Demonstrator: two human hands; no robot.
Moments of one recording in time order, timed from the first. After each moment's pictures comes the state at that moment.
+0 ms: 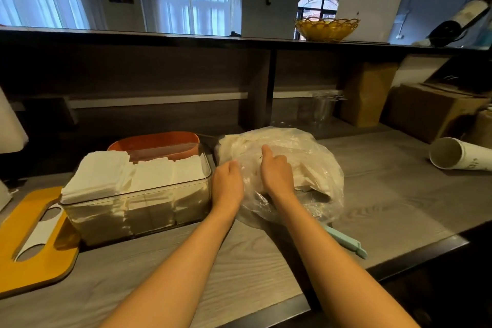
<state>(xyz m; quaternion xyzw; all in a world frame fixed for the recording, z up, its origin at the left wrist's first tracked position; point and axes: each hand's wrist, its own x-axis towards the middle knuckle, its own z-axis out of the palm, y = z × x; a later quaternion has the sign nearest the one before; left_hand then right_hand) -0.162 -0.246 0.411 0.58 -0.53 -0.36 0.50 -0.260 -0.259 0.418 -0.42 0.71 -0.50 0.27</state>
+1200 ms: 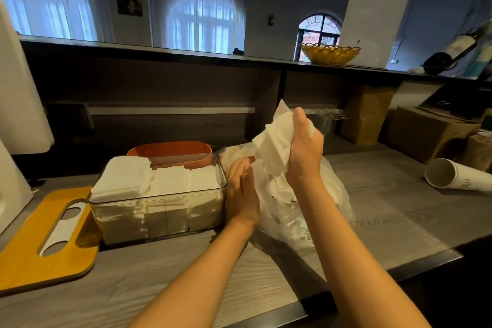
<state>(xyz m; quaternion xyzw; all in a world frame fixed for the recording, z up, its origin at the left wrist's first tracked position) -0.163 -0.209 0.422 0.42 -0.49 -0.43 0.63 -0.243 -0.204 0.518 -0.40 0.41 -0.75 0.32</state>
